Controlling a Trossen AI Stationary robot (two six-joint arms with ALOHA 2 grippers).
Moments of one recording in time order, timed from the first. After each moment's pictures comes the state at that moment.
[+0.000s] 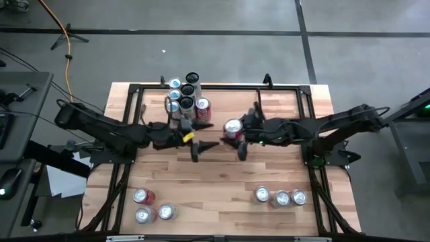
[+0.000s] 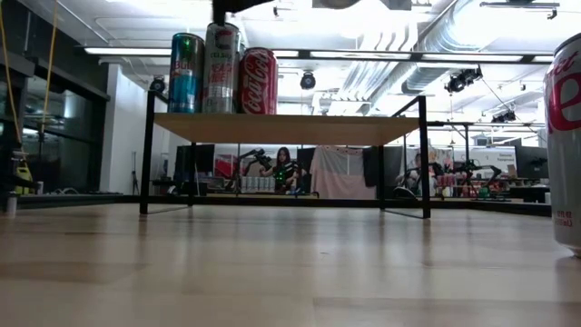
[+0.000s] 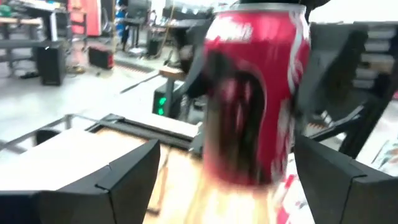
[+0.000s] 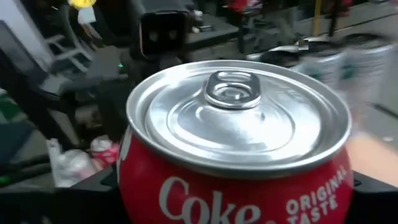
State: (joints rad) left arm -0.21 1.31 0.85 0.45 -0.42 -0.20; right arm 0.22 1.35 1.21 -0.11 0.41 0.30
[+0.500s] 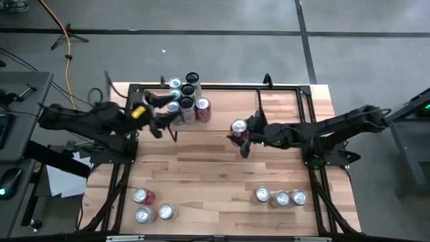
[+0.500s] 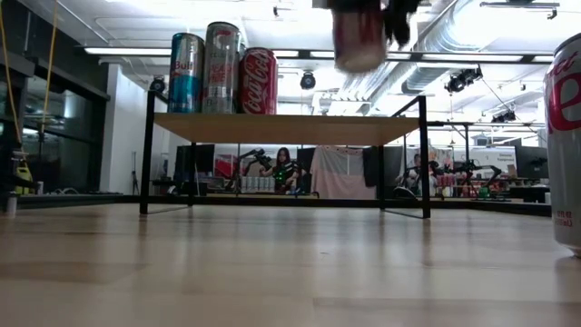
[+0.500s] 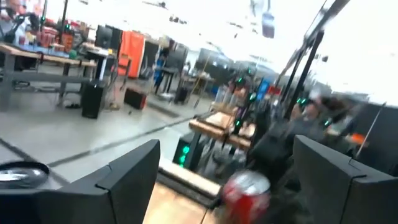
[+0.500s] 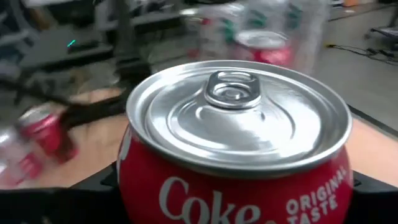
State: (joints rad) left arm -0.20 0.83 0.85 0.19 -0.60 -0.21; right arm 0.18 1.26 0.93 0.02 0.51 0.26
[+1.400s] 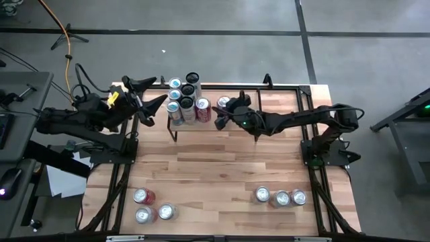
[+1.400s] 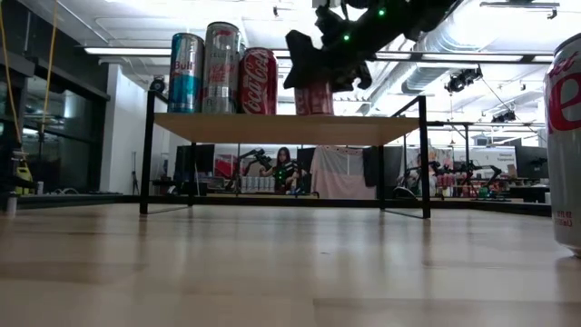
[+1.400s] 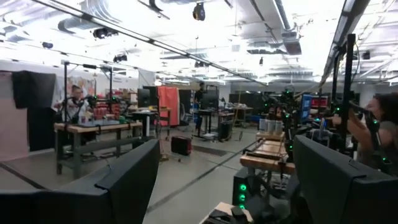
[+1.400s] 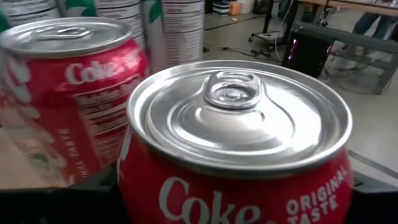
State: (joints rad) left arm -0.12 0.71 0.85 0.26 -0.64 0.19; right arm -0.07 1.63 1.06 0.23 0.70 0.21
